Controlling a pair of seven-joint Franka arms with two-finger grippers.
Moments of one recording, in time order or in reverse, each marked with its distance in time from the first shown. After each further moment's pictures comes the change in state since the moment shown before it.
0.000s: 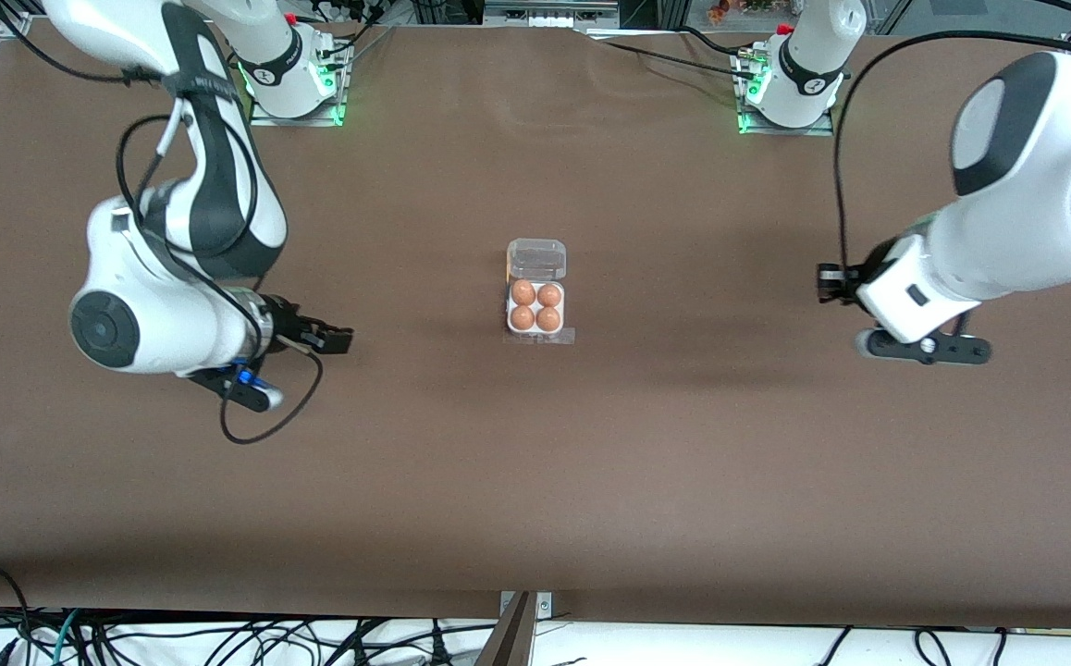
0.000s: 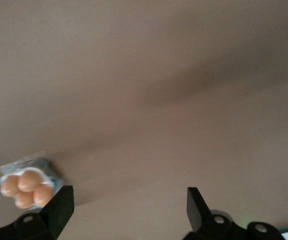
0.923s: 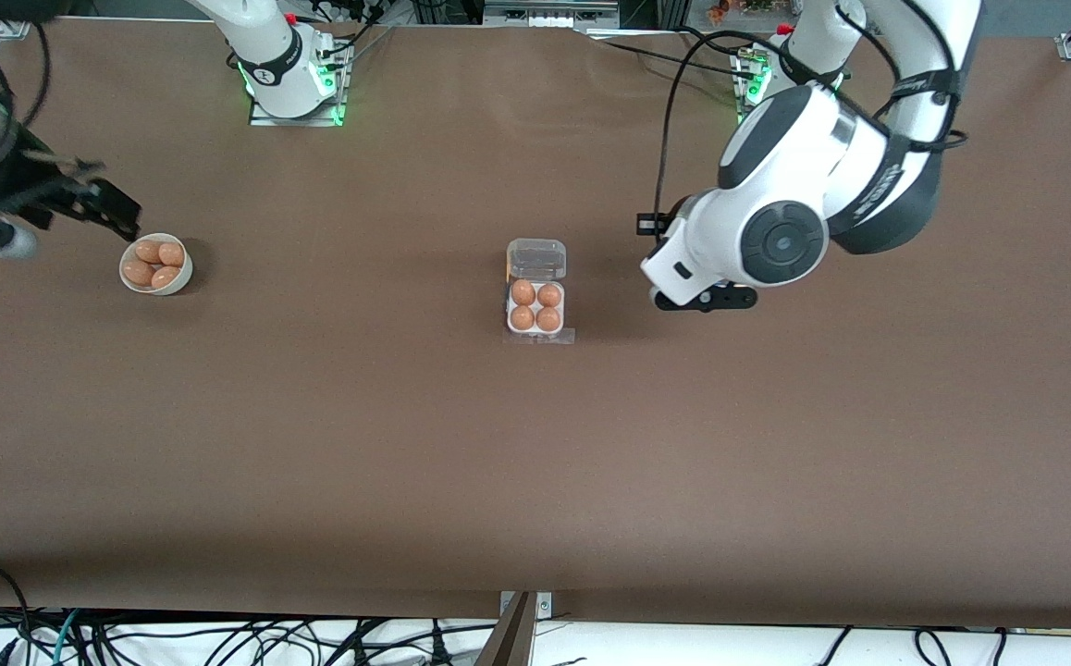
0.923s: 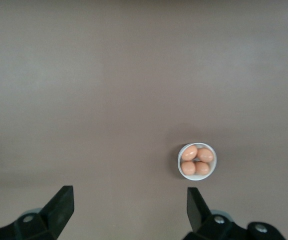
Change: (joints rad) left arm -0.259 0.128 -0.004 -0.017 -0.222 -0.132 -0.375; right arm -0.250 -0.529 0.157 -0.197 -0.392 -0.029 -0.392
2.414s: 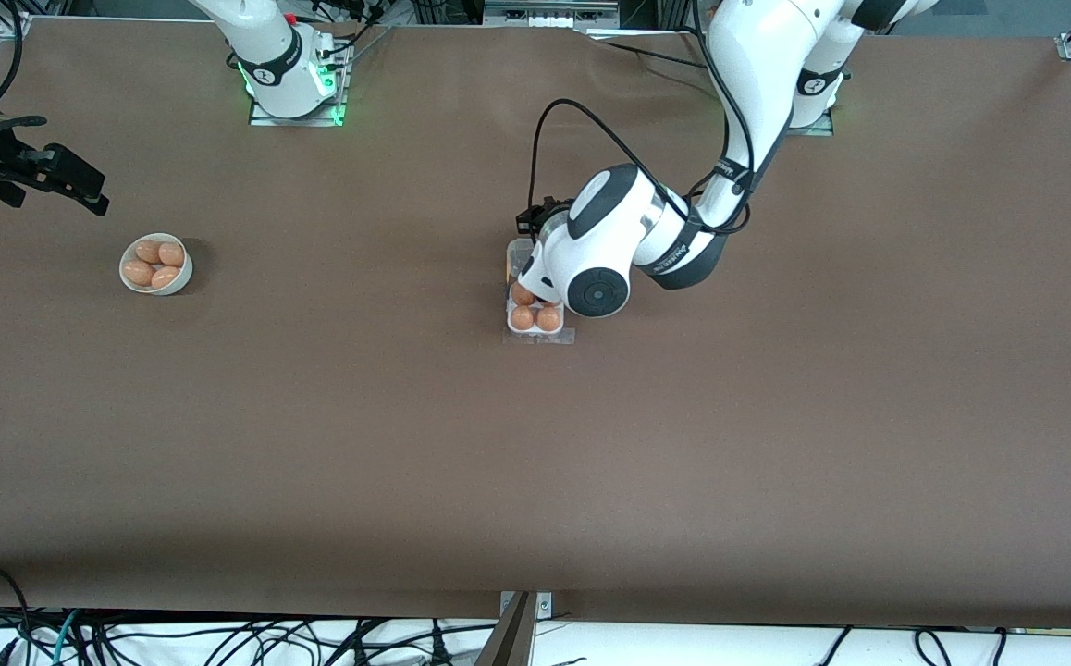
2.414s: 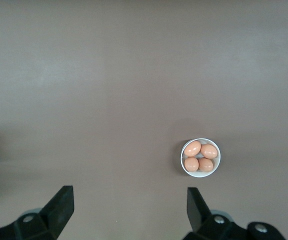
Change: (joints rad) left arm -0.200 0.253 0.000 0.002 -0.274 0.191 -0.224; right arm -0.085 -0.057 0.018 -0.092 0.068 0.039 -0.043
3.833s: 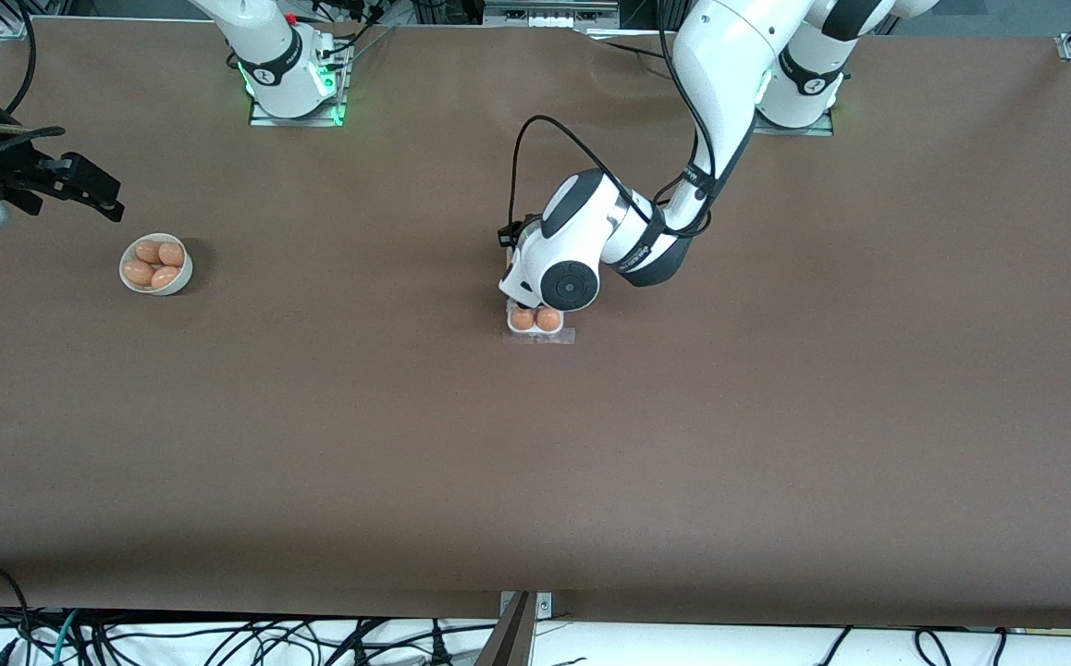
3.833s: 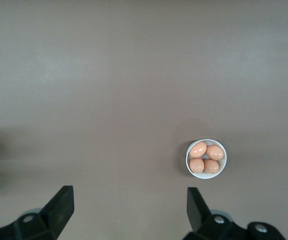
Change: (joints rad) left arm -0.075 0.066 0.036 0.003 0.000 0.141 -0.004; right arm 0.003 0.013 0.009 -0.007 0.010 0.013 -0.001
